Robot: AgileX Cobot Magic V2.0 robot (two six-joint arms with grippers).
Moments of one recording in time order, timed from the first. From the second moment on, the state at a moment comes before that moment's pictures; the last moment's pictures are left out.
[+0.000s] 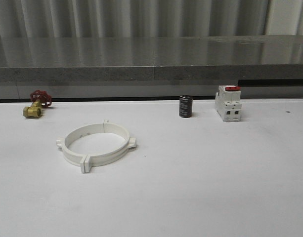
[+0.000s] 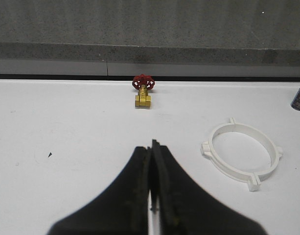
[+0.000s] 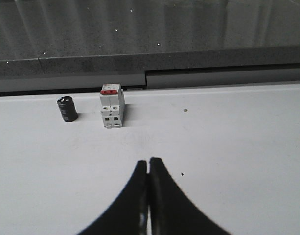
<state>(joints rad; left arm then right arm) -0.13 0.31 -0.46 0.06 0.55 -0.11 0.08 0.26 -0.21 -0.17 0.21 0.28</state>
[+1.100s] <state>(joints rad) -0.13 0.31 -0.46 0.06 0.55 -0.11 -0.07 -0.01 0.03 0.03 0.10 0.01</state>
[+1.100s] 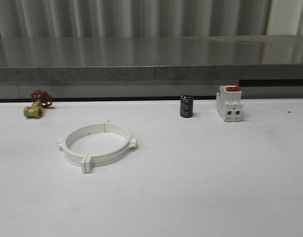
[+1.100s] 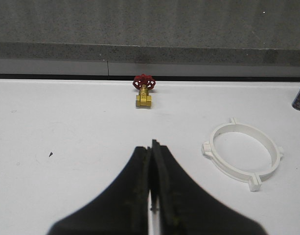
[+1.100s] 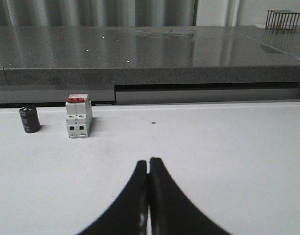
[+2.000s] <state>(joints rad) -0.09 0.23 -0.28 0.07 0.27 -0.05 -0.07 -0.01 0.03 0.02 0.10 0.01</state>
